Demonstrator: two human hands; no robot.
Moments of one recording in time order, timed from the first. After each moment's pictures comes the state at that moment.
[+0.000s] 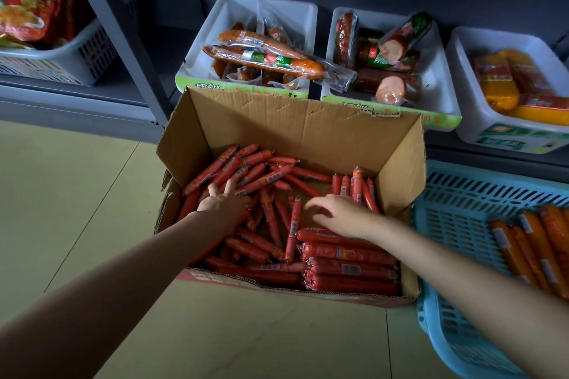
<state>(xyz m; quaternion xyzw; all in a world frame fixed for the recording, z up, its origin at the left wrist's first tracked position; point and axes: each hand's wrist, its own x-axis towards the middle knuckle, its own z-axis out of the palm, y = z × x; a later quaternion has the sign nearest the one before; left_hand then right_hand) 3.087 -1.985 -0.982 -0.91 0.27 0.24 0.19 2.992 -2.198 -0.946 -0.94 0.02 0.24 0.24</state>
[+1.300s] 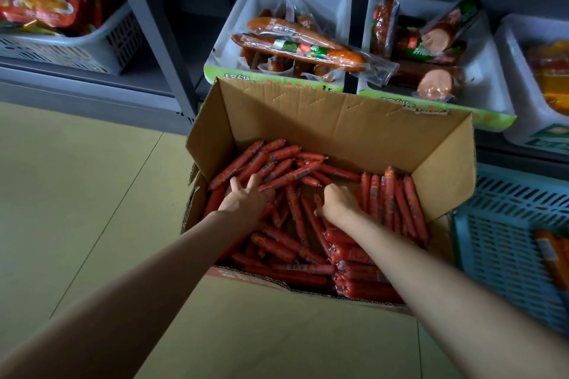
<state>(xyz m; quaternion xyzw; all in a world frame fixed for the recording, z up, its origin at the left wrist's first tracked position) 3.099 -1.967 -0.998 -0.90 0.33 0.21 0.18 3.046 -2.147 -0.989 -0.94 0.22 0.21 0.18</state>
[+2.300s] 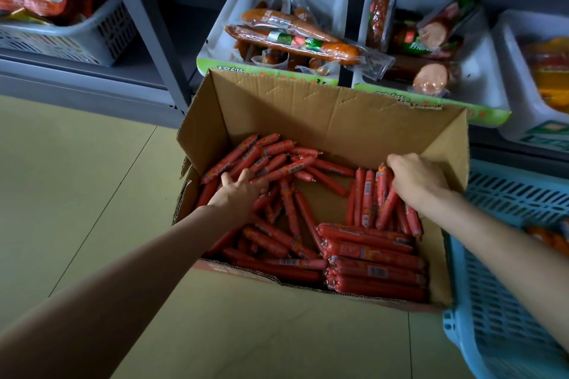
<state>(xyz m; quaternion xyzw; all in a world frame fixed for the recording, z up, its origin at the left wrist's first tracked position) 3.088 -1.973 -0.967 -0.91 0.33 0.24 0.11 3.020 -2.254 -0.941 -0.98 0.17 0.10 -0.04</state>
